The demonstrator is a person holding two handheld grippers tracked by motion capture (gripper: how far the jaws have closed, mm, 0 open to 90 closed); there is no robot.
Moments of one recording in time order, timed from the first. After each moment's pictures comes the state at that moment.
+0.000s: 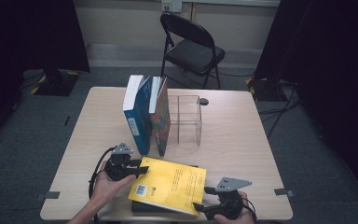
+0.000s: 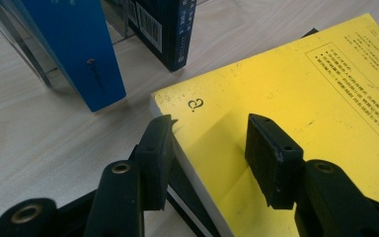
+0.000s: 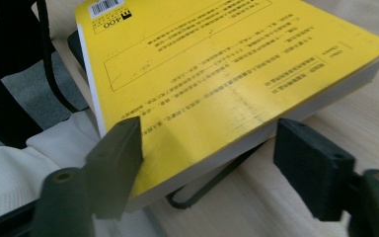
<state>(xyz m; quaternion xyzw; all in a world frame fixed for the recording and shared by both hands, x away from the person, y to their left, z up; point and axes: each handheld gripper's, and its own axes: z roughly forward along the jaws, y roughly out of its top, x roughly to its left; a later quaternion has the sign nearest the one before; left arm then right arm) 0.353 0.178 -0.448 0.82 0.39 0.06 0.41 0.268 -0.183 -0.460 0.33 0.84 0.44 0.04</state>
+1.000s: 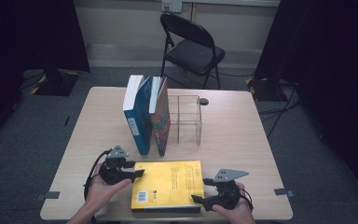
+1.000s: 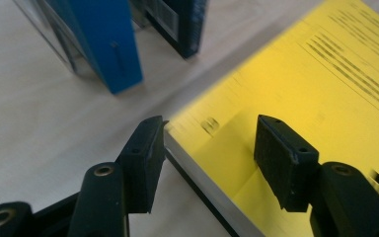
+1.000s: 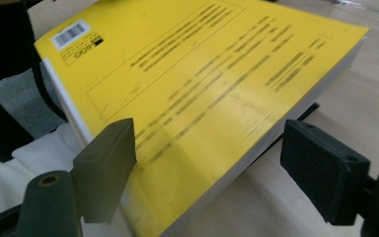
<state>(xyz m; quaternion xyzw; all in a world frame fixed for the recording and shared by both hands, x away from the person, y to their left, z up) 0.353 0.188 -0.443 0.83 0.40 0.08 0.39 0.292 -0.181 -0.460 0.33 0.84 0.44 0.04</state>
